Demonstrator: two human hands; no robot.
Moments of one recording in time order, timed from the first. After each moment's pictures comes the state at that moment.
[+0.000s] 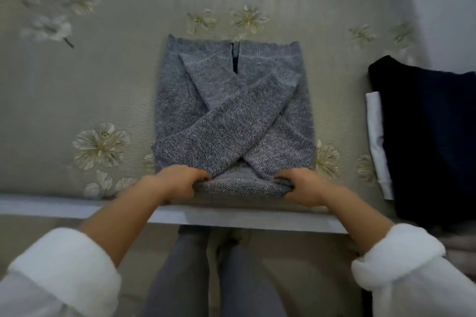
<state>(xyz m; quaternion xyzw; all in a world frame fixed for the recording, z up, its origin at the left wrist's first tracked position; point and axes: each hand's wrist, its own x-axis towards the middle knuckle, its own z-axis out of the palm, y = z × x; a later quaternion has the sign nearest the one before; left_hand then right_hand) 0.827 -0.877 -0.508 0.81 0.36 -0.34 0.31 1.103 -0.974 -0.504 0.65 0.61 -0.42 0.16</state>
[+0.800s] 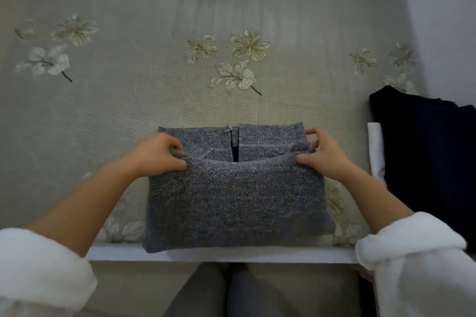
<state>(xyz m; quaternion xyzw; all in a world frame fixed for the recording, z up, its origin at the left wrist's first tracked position) 0.810 -0.719 -0.456 0.77 0.52 -0.14 0.34 1.159 -0.845 -0.470 0.80 0.40 -0.43 -0.15</state>
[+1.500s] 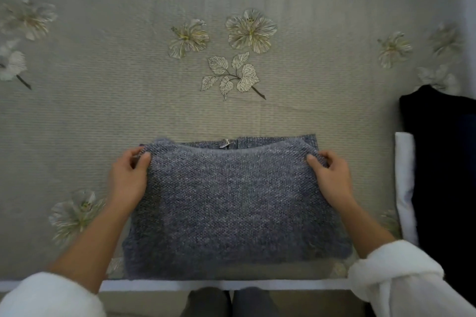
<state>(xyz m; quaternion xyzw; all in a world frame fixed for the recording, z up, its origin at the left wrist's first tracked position) 0.808 -0.682 -0.580 0.51 0.75 0.15 0.39 1.180 -0.808 -0.568 0.87 0.26 -0.35 -0.24</state>
